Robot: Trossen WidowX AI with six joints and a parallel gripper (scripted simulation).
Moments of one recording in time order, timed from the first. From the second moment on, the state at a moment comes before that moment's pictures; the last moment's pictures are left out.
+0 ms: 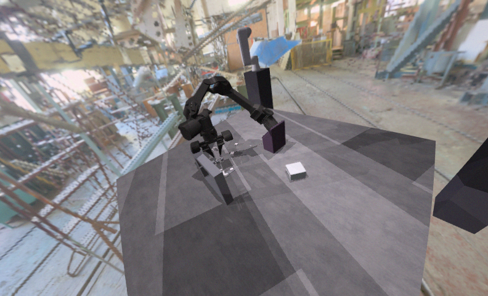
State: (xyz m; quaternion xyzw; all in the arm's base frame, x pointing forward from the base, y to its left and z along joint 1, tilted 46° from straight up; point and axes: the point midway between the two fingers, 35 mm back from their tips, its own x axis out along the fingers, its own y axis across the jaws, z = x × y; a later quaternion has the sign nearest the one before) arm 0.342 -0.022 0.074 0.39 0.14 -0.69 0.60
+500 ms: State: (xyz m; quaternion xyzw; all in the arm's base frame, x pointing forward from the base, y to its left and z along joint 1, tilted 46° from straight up) arm 0.343 -0.023 0.074 0.39 0.13 -0.69 0.60
